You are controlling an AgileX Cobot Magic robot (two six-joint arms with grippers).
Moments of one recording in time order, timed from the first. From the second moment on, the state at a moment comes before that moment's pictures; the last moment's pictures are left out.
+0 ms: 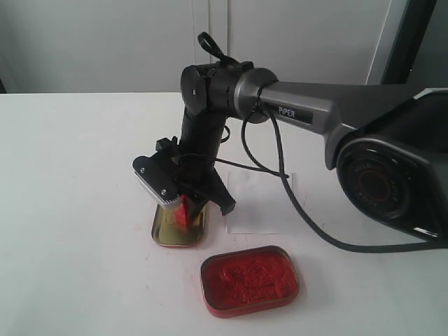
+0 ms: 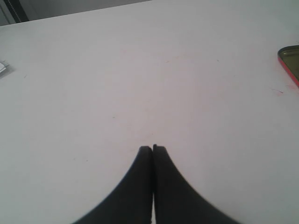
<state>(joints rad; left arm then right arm) -0.07 0.00 0.02 -0.05 0.40 0.16 0.66 2.36 -1.98 0.20 1.12 -1.76</state>
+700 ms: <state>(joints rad) -0.07 0.00 0.02 -0.05 0.40 0.16 0.66 2.37 -1.98 0.20 1.11 -1.72</state>
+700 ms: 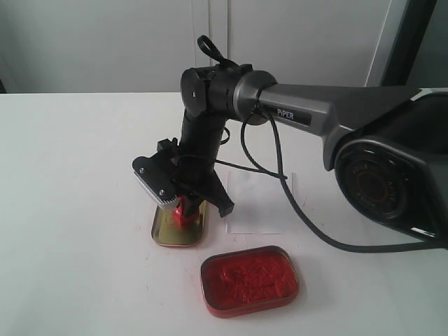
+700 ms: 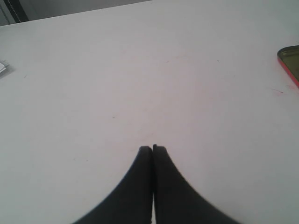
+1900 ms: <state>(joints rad) -0.07 0.00 0.02 -0.05 0.40 0.16 0.66 2.25 -1.98 0.10 1.14 -0.62</state>
